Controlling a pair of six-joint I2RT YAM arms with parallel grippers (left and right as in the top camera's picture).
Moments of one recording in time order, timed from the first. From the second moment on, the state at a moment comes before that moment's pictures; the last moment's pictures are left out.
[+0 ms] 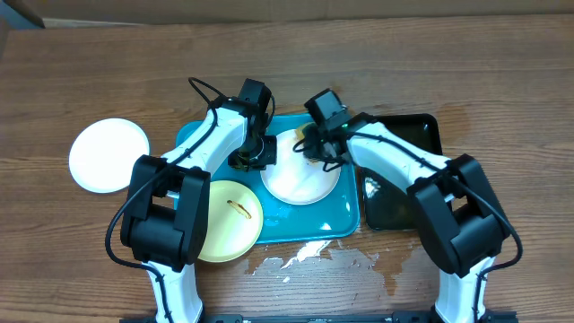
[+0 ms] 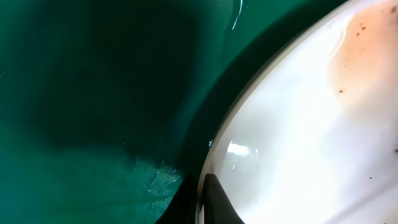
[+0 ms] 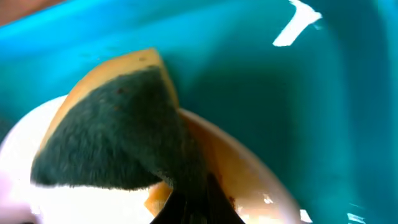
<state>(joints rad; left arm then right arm) -0.31 2.03 1.40 -0.89 0.11 -0.31 0.52 2.04 1.36 -0.55 -0.04 0.70</state>
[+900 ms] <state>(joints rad) -0.30 2.03 1.42 -0.93 0.08 -0.32 0.44 1.90 1.73 -1.08 -0.10 0.51</state>
